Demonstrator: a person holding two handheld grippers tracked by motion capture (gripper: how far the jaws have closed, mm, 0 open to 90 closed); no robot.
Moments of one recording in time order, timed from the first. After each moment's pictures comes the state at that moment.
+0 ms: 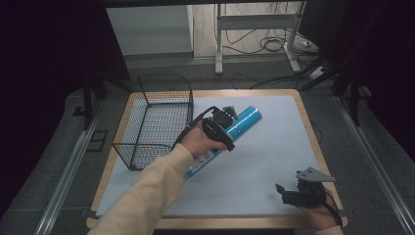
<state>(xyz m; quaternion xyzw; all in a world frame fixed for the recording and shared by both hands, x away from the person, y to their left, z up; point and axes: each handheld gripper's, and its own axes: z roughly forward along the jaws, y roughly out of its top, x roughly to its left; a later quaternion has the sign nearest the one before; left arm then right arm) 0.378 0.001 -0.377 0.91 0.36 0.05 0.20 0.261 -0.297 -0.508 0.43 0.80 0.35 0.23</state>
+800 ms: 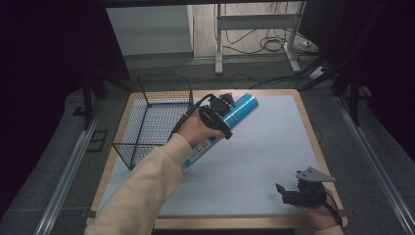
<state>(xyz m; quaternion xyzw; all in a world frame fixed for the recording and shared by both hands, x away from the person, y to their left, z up) 0.395 0.009 -0.352 0.90 0.38 0.08 0.19 0.261 -0.298 -0.508 0.43 0.80 0.35 0.24</state>
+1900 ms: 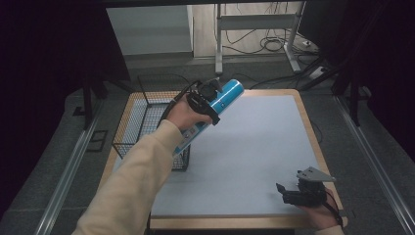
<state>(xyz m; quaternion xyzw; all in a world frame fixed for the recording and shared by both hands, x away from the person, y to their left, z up) 0.422 0.044 -0.333 0.89 0.41 0.11 0.17 0.262 -0.299 -0.508 0.43 0.80 0.35 0.24</state>
